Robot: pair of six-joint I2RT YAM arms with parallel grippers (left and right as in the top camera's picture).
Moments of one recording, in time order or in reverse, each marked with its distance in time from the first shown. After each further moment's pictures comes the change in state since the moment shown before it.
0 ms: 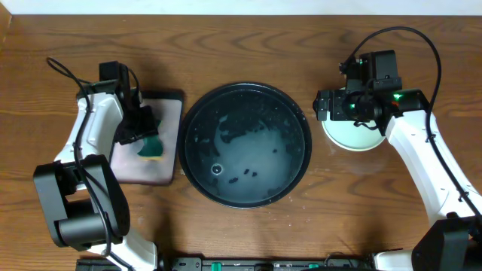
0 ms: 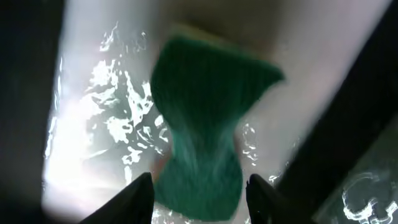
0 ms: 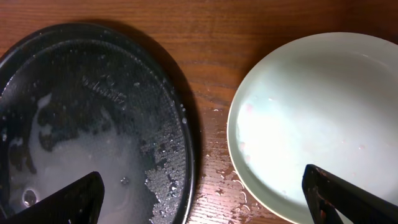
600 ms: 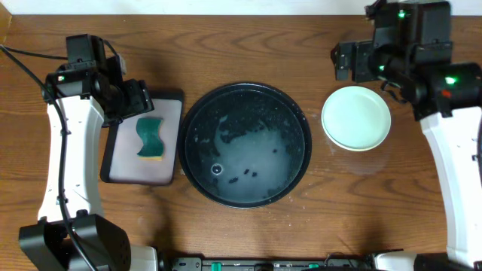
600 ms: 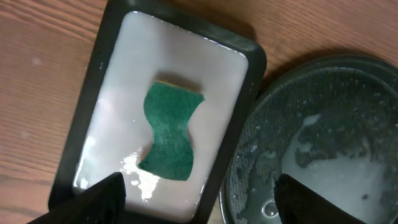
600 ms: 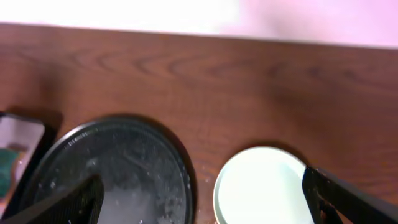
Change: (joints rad) left arm 0.000 -0.201 0.210 -0.142 0.078 -0.013; right arm 0.000 -0.050 0.500 -0.219 0.066 -0.100
